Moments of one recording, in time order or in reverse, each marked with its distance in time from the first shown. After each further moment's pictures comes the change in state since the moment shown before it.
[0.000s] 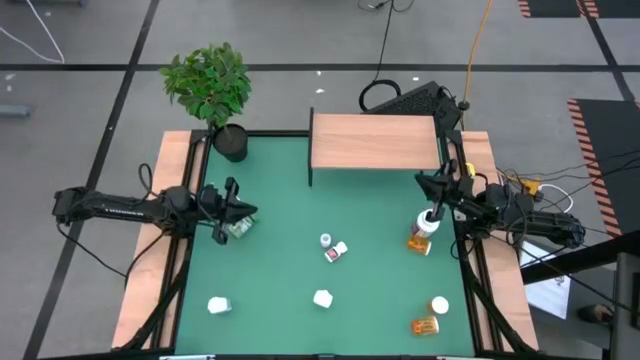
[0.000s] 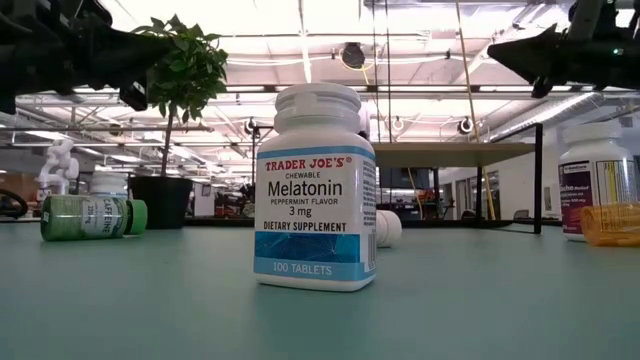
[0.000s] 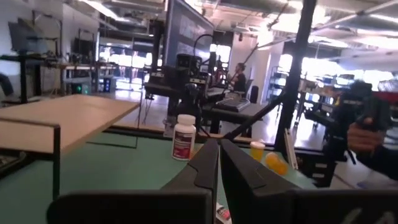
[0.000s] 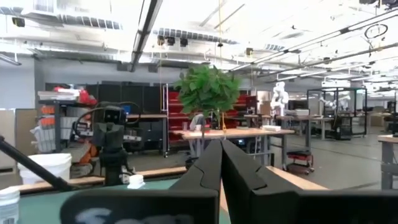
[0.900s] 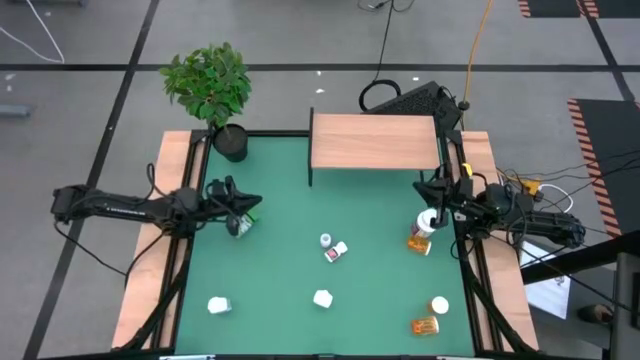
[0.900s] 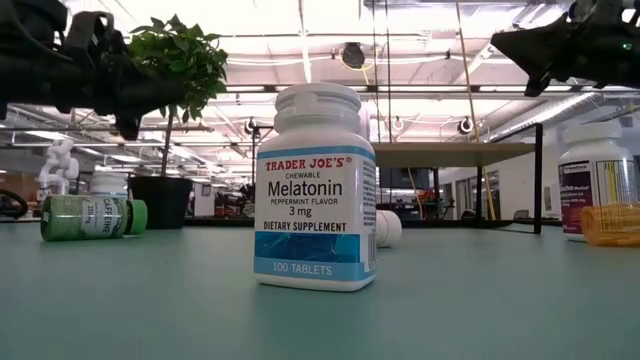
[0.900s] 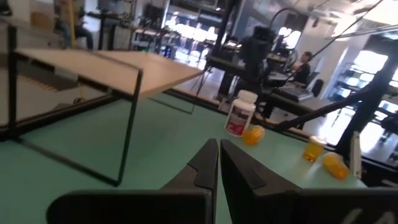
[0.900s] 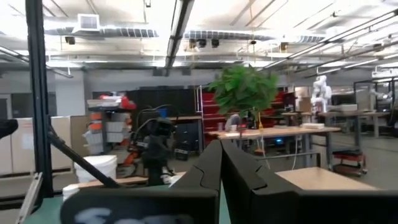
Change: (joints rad) left arm 0.000 0.070 0.000 -0.093 -0.253 -0.134; right arm 0.001 0.001 0.000 -0.006 -0.140 0.103
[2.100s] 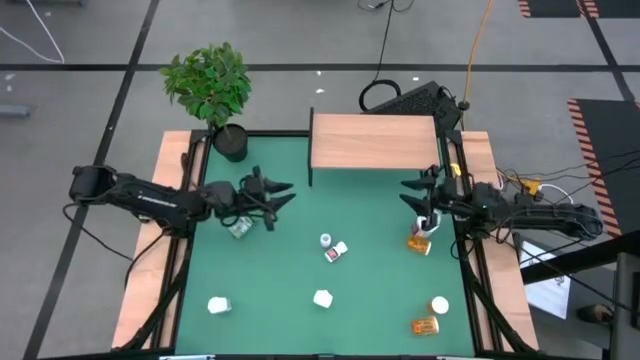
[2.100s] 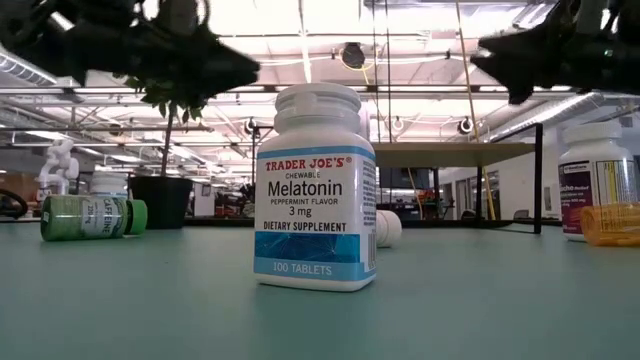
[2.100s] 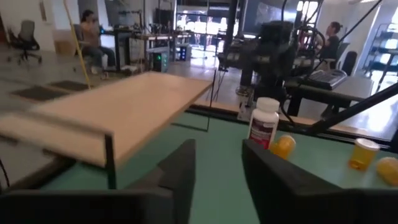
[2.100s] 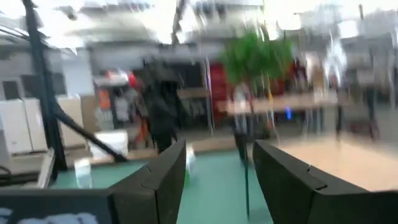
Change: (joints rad) left arm 0.001 0.656 0.373 0.267 -0.056 0.221; right arm 0.000 0.309 0.005 0.162 -0.020 0.065
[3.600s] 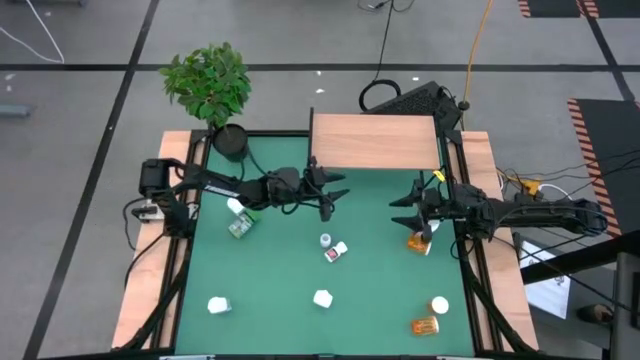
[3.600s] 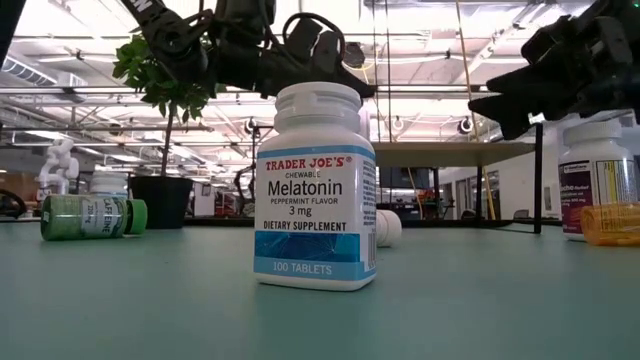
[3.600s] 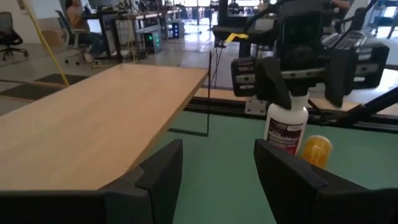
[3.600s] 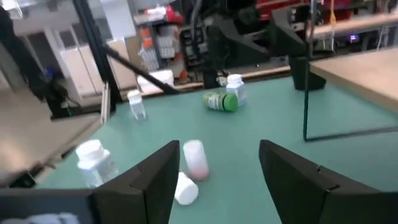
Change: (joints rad) left arm 0.111 0.587 0.531 -0.061 0.142 0.074; right arm 0.000 0.117 0.002 -0.117 -0.235 0.099
